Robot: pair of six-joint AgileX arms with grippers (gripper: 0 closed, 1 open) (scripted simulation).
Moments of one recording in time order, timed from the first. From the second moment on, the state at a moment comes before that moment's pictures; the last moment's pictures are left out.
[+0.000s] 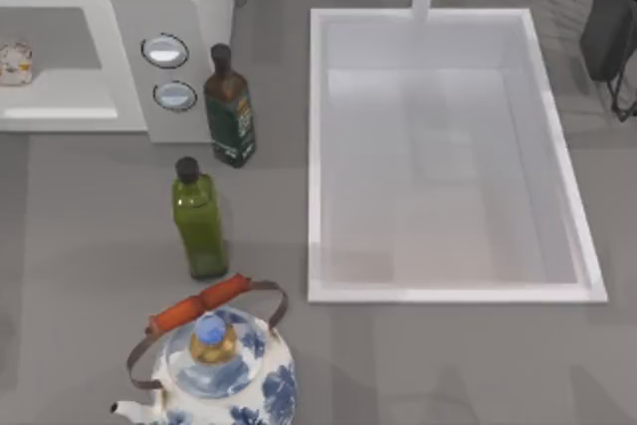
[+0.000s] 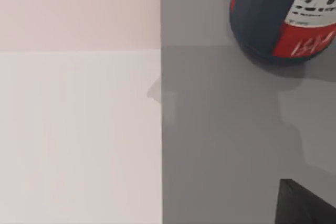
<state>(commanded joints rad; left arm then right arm) 0.97 1.74 0.97 -0.31 0.64 0.85 0.00 0.00 0.00 0.00 0.00 0.00</state>
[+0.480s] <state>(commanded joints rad) 0.88 1.57 0.75 -0.20 0.59 0.74 0.00 0.00 0.00 0.00 0.00 0.00</state>
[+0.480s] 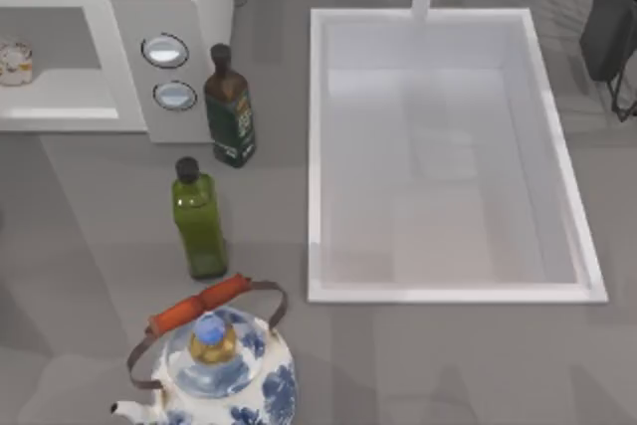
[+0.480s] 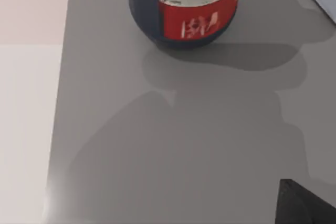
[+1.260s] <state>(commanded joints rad) 0.58 1.26 0.47 -0.10 0.42 0.46 0.00 0.00 0.00 0.00 0.00 0.00</state>
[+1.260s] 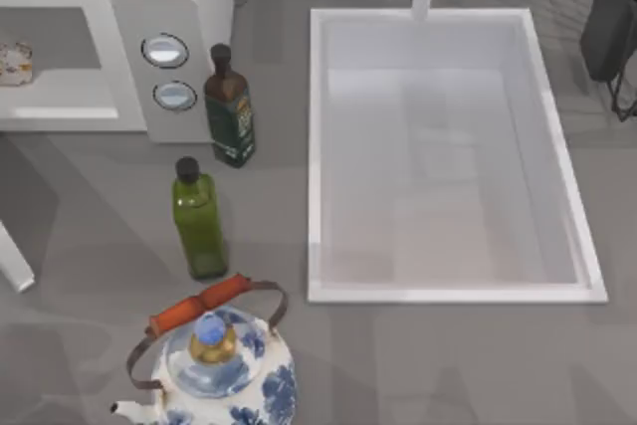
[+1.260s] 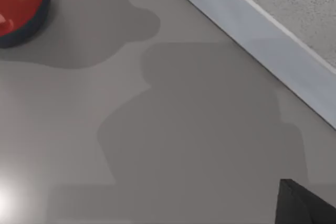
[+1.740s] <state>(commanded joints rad) 0.51 1.24 0.46 -0.09 0.37 0.40 0.00 0.00 0.00 0.00 0.00 0.00</state>
